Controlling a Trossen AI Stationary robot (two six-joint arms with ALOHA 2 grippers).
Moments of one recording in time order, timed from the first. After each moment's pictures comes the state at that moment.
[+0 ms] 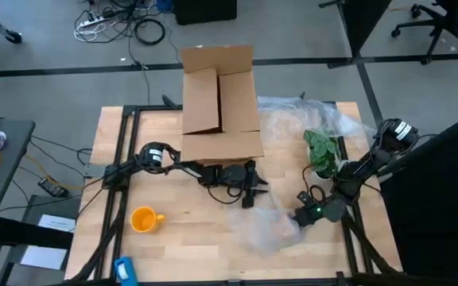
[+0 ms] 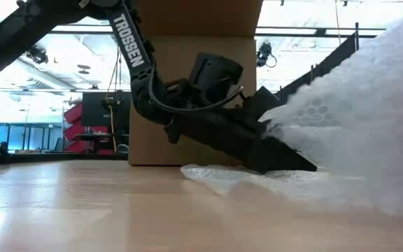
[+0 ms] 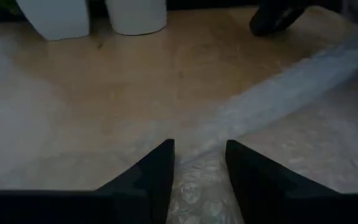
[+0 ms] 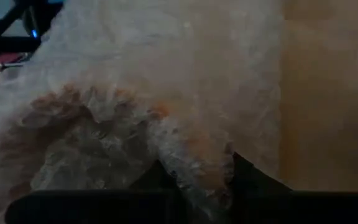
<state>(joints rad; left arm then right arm) -0.01 2.34 1.25 0.75 0.08 0.08 0.84 1.35 0.14 0.70 0.37 1.85</state>
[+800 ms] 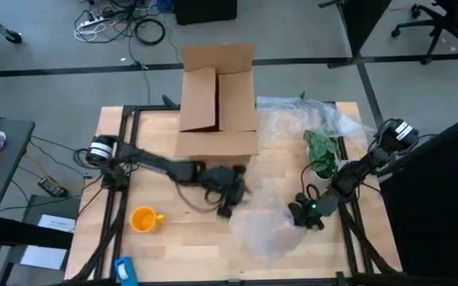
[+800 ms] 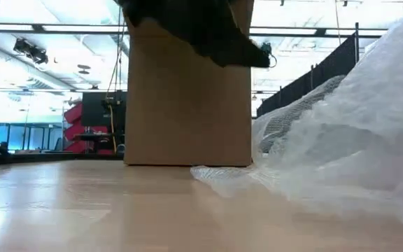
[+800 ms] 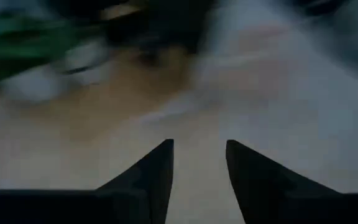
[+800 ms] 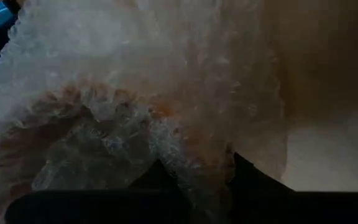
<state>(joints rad) -0.21 1.78 1.17 0.14 0.09 0.22 0.72 1.36 0.14 0.68 0.11 2.16</state>
